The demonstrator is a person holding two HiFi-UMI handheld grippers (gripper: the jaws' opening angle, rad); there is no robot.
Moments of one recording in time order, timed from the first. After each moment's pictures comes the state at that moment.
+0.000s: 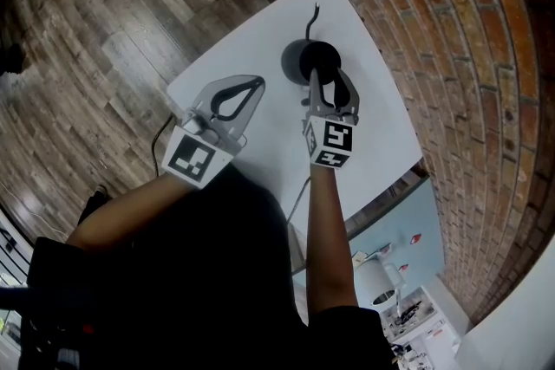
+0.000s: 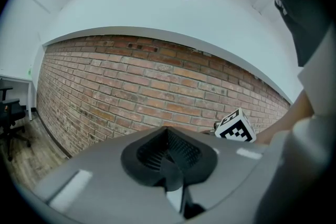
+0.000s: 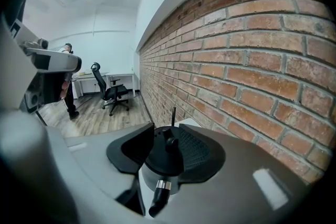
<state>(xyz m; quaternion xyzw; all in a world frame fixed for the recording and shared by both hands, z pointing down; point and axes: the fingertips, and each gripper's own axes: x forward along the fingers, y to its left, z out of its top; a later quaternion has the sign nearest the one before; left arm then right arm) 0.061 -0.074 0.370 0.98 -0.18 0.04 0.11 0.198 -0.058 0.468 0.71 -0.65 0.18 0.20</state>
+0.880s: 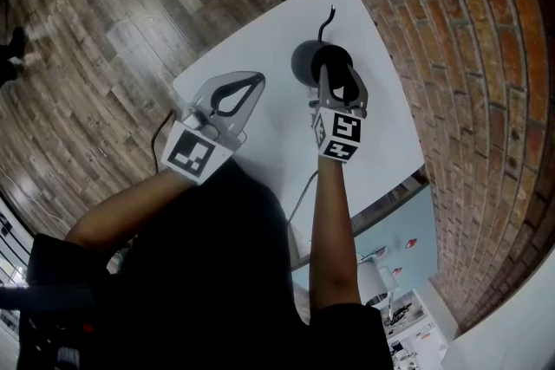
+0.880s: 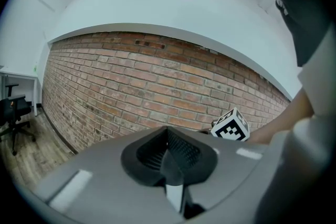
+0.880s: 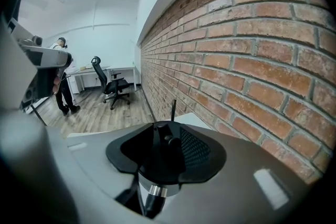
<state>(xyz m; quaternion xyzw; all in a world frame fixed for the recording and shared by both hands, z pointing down) 0.045 -0.090 0.386 0.97 -0.20 0.05 0.13 0.205 -0.076 0.492 0.70 -0.65 0.20 0.23</state>
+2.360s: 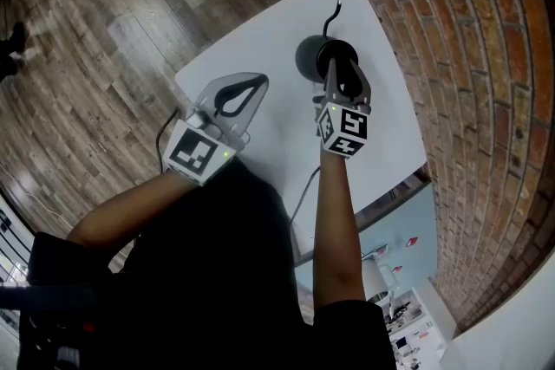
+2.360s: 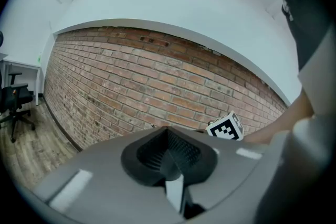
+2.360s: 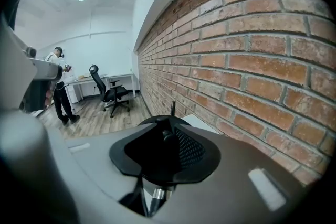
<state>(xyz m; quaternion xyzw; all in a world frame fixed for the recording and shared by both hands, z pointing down) 0.040 -0.077 0.396 0.96 -0.20 0.06 0.17 0.207 -0.077 0.492 0.71 -0.65 0.20 0.19</state>
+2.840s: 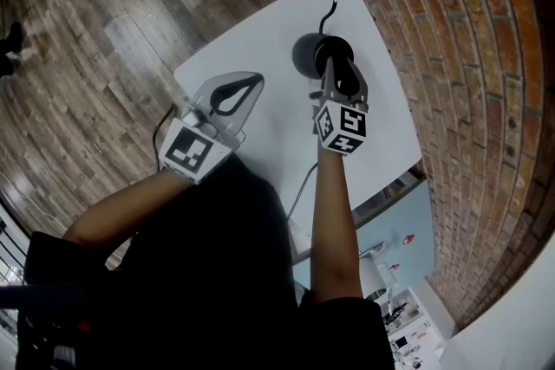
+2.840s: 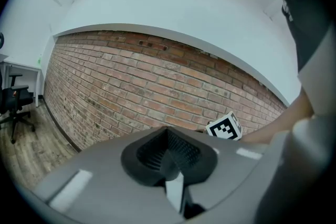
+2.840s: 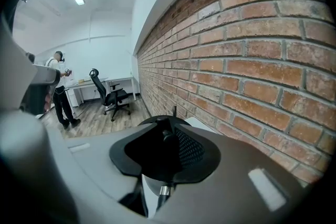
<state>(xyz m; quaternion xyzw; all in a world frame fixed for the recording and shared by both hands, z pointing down) 0.029 -0.068 0.385 0.96 -0.20 0.05 0.17 0.202 -0.071 0.479 0.71 -0.65 0.20 0.17</state>
